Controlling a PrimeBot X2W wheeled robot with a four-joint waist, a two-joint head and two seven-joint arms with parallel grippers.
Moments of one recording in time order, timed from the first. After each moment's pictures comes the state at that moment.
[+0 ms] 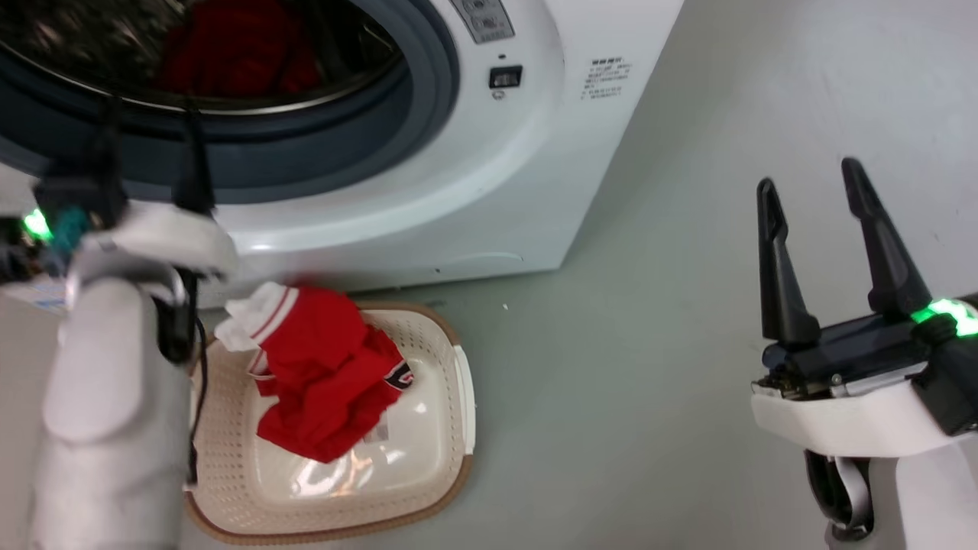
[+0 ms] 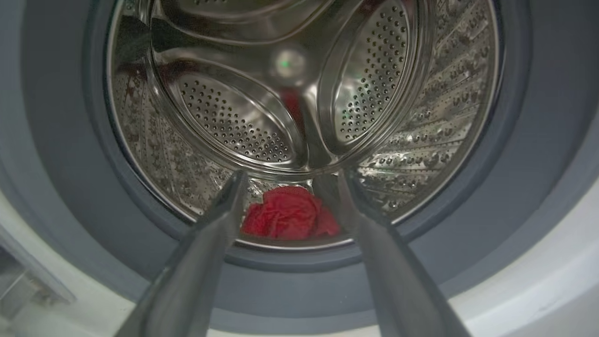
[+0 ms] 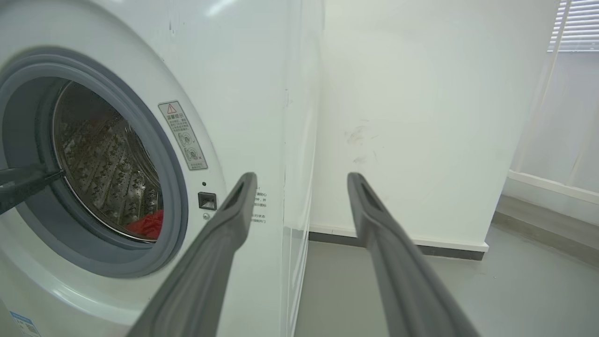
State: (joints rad) left arm -0.62 0.22 0.08 0.48 -0.06 -0.06 -0.26; right arm -0.19 -0.05 0.08 -0.20 0.04 0.13 -0.26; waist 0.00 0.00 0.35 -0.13
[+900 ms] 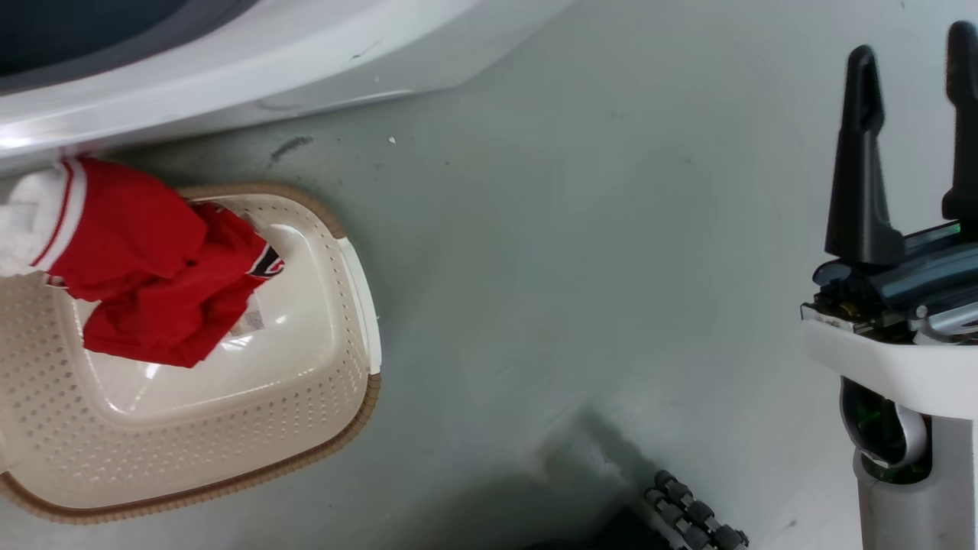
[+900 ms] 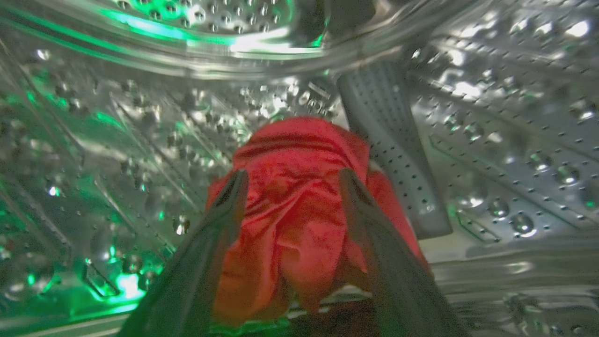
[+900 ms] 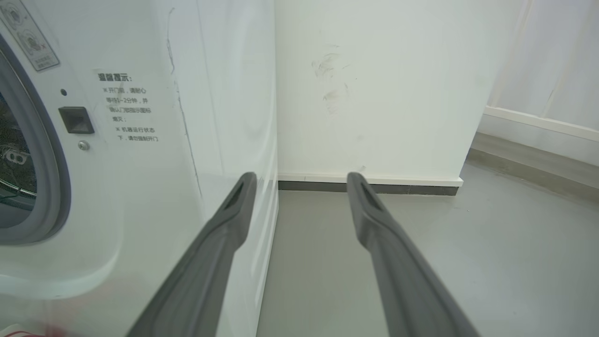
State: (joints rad) left arm -1.66 0.48 -0.07 1.11 0.04 -0.12 0.35; right arm -0.37 -0.05 0.06 -0.29 0.18 0.13 -0.26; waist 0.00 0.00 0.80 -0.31
